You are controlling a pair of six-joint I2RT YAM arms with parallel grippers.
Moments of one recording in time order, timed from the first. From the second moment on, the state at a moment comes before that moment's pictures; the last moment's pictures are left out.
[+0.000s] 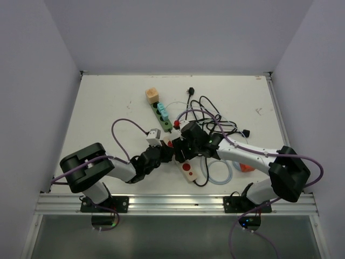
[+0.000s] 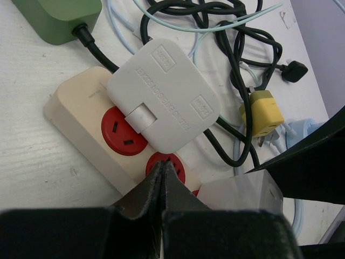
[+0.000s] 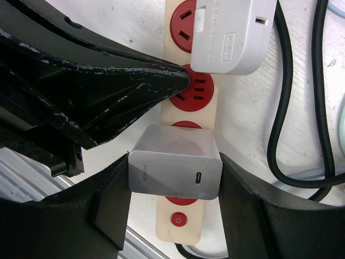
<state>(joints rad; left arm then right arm) -0.96 1.60 0.34 0.86 -0.37 -0.83 0.87 1.44 0.90 -0.37 -0.04 0.37</state>
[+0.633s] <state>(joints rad) -0.96 1.64 0.39 0.84 -0.35 -0.83 1.00 1.50 1.00 -0.53 0.19 0.39</state>
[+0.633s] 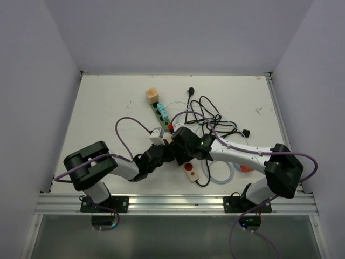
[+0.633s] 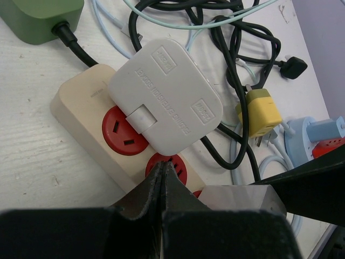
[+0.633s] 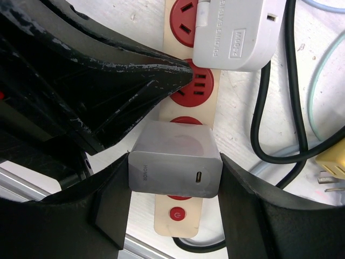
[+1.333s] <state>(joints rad) -0.97 1.65 0.41 0.84 -0.33 -0.83 0.85 1.38 0.89 -0.44 -0.01 0.44</state>
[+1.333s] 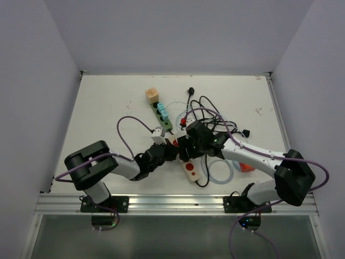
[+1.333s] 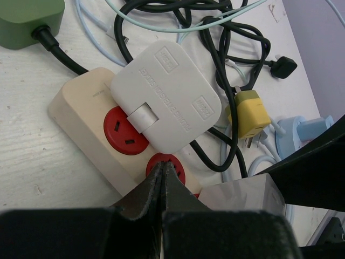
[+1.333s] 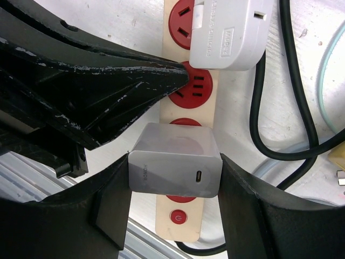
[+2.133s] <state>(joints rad) -0.97 1.67 0.42 0.83 -0.32 -0.82 1.01 1.52 1.04 -0.60 0.22 0.43</state>
